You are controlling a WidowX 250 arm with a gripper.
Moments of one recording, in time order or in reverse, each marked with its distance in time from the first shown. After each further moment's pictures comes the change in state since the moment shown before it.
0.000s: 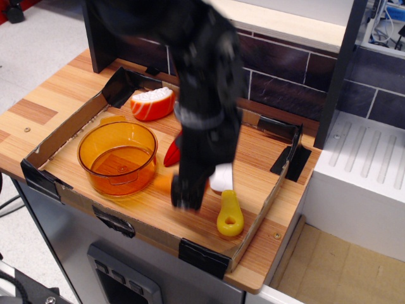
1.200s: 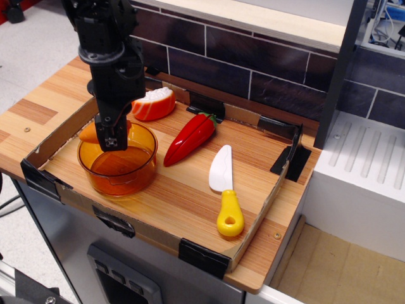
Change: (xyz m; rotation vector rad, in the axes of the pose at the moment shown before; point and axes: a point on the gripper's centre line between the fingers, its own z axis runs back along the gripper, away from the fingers) arm -0.087 0.056 -0.006 0.035 0.025 0.271
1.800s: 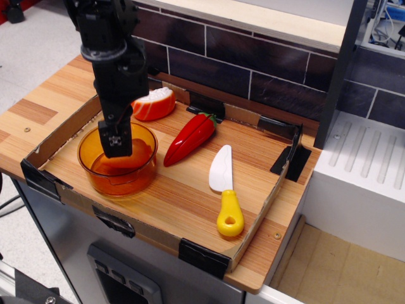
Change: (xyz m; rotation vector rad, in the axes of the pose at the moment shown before) arm 0.001 -0.003 0.009 -0.047 -0.033 0.025
